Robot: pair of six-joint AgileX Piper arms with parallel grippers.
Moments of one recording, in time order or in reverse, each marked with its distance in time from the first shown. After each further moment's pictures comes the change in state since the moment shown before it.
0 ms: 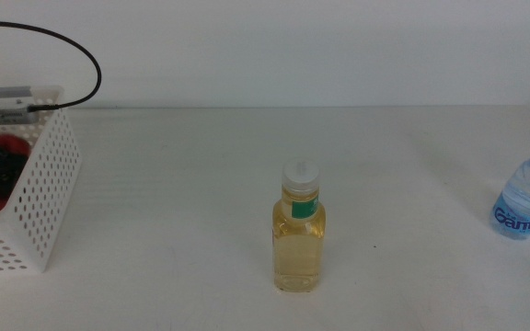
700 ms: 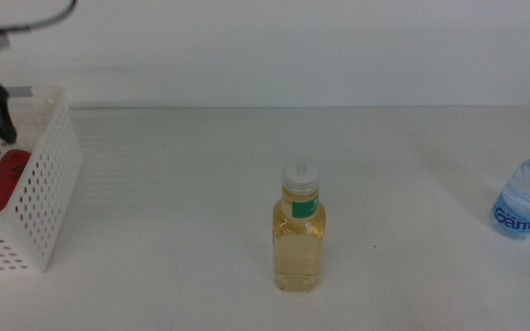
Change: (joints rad) left arm -0.001 -0.181 -0.119 -0.099 0.169 -0.058; right arm 0.000 0.000 0.000 0.000 0.000 0.000
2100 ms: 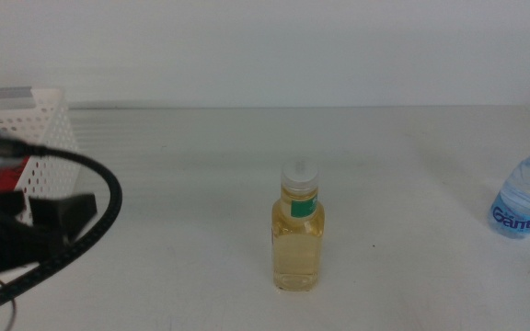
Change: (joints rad) left arm -0.479 -1.208 1.264 -0.244 -0.892 0.011; right arm 0.000 0.000 0.000 0.000 0.000 0.000
